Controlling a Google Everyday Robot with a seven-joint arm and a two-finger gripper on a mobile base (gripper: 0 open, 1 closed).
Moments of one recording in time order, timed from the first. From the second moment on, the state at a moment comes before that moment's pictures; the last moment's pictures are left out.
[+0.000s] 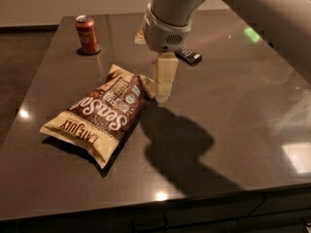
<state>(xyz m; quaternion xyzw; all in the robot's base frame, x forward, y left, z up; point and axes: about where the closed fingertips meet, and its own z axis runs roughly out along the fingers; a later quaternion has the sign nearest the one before) 0.555 0.006 0.932 -0.80 0.57 0.02 0.17</state>
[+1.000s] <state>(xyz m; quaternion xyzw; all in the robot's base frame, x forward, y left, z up) 0.549 0.066 0.889 -0.86 0.50 0.02 0.11</state>
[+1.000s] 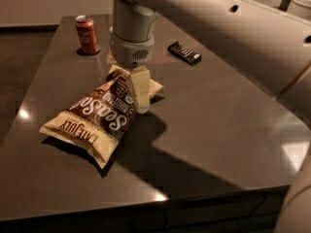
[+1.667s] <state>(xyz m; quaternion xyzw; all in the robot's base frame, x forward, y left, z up) 0.556 0.076 0.869 -0.88 0.48 0.00 0.07</state>
